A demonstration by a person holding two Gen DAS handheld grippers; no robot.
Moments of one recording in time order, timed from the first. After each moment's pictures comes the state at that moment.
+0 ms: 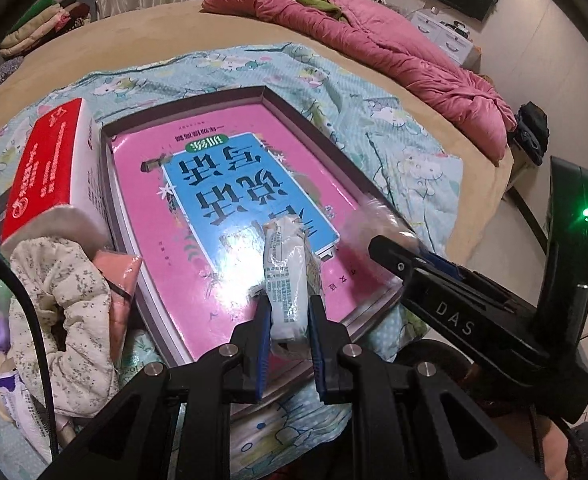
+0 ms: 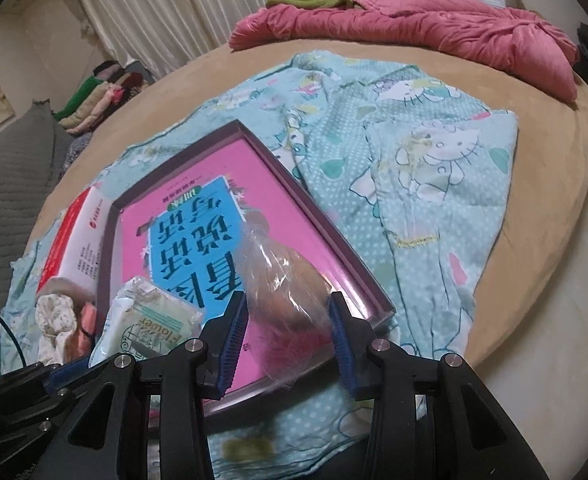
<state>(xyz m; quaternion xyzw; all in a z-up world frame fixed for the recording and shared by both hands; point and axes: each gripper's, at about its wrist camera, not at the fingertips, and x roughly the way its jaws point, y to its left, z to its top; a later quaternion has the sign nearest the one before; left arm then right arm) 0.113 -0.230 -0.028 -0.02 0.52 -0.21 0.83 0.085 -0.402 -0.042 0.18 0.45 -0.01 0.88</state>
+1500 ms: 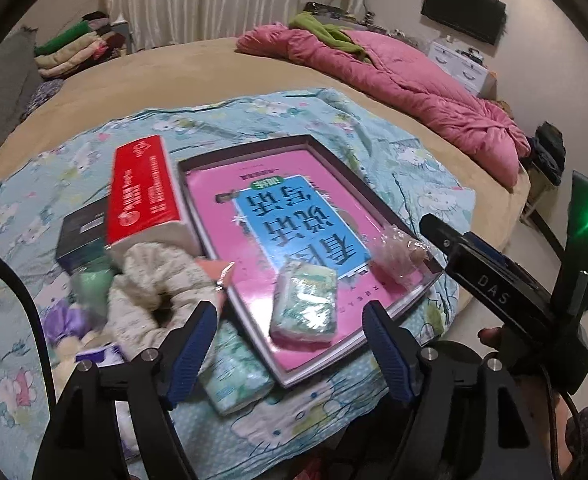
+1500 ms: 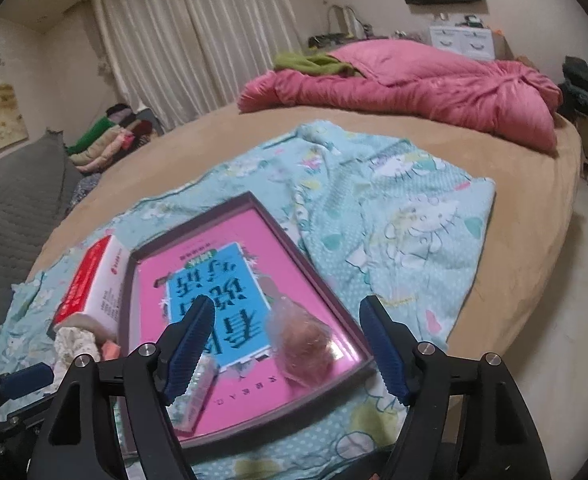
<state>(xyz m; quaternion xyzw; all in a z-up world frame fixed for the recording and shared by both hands) 0.072 -0.177 0.024 -0.01 0.46 -0.15 0.88 0.058 -0.395 0.006 0.15 0.33 -0.03 0.93</state>
